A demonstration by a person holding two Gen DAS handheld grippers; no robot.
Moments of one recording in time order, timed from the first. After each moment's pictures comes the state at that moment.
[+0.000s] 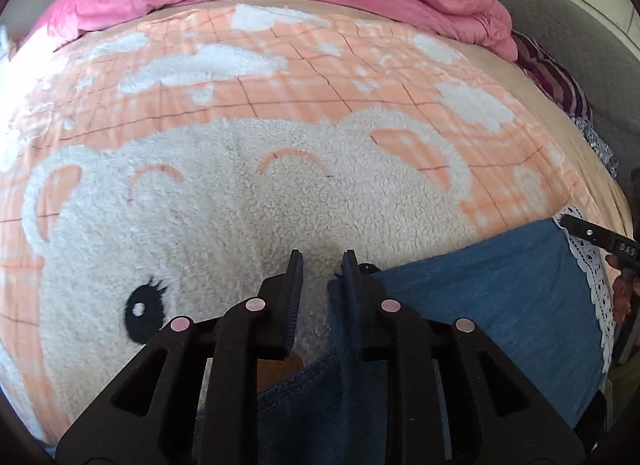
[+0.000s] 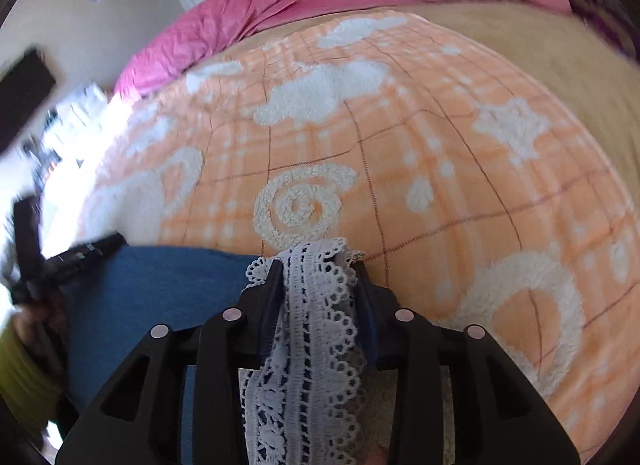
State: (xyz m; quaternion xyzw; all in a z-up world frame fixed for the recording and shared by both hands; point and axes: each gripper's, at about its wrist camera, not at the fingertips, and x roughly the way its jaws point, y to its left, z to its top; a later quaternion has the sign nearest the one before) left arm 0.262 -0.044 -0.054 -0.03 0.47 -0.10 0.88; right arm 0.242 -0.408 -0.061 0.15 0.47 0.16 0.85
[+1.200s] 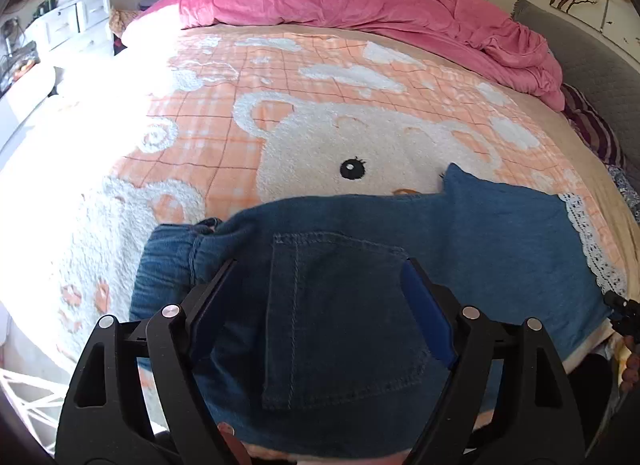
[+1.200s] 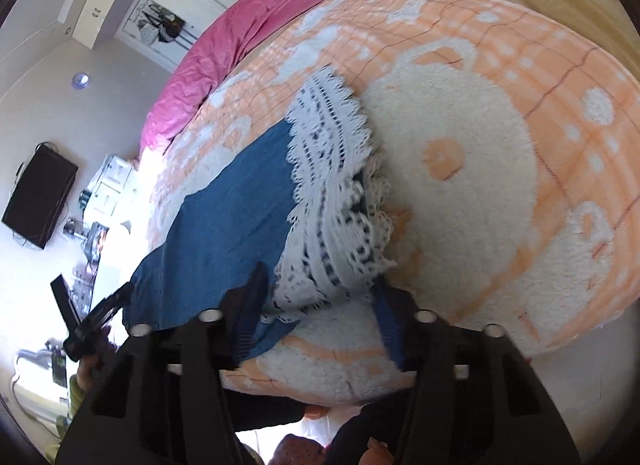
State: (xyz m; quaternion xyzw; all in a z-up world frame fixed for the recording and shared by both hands) left arm 0.104 0.049 -0.014 -0.06 0.43 0.03 0.90; right arm 0.077 -0.407 -0.063 0.30 0.47 0.16 0.82
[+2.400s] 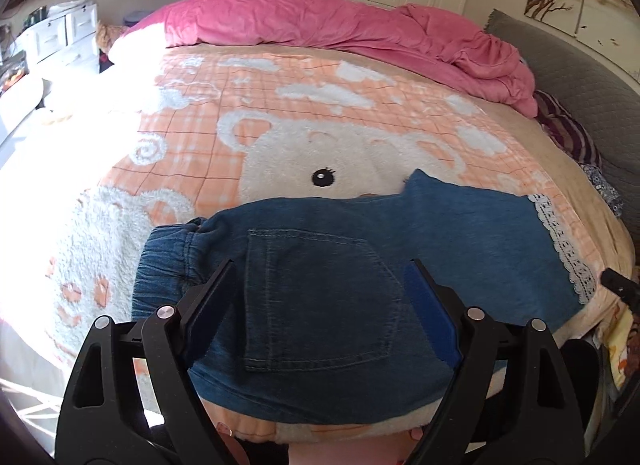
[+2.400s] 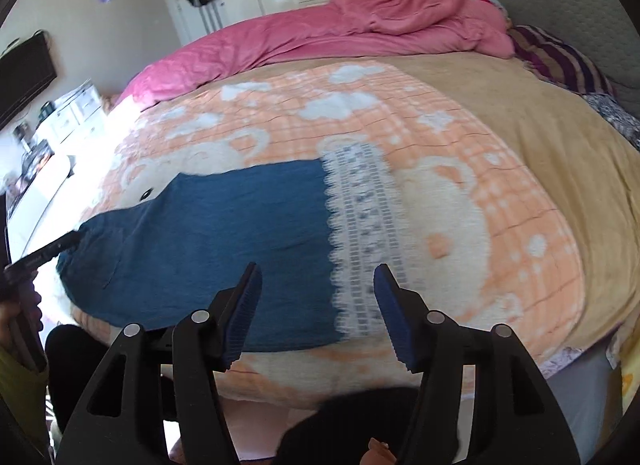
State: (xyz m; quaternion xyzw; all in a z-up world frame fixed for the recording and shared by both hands) left arm 0.072 0.040 0.006 -0.07 0.40 -0.01 0.92; right arm 0.050 -0.333 -0.003 0.05 0.41 0.11 0.90
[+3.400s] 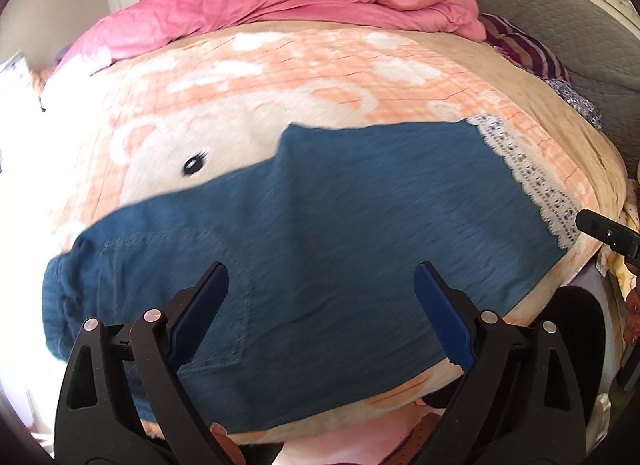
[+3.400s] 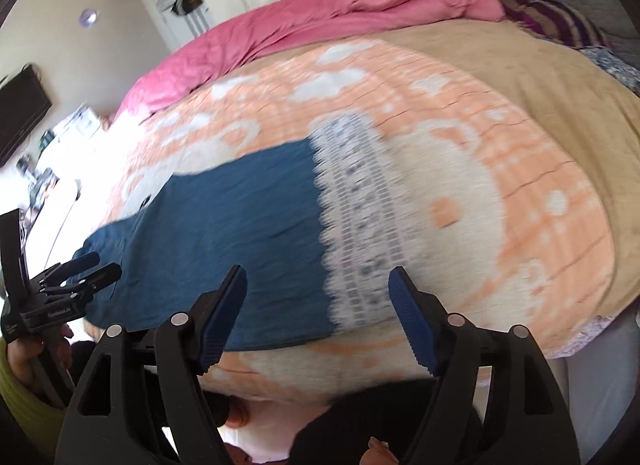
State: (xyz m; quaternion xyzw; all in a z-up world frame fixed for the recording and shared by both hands) left arm 0.096 -0.078 -0.013 0.04 0.44 -0.09 0.89; right arm 0.046 -0.375 -0.017 0.13 0.42 0.08 0.90
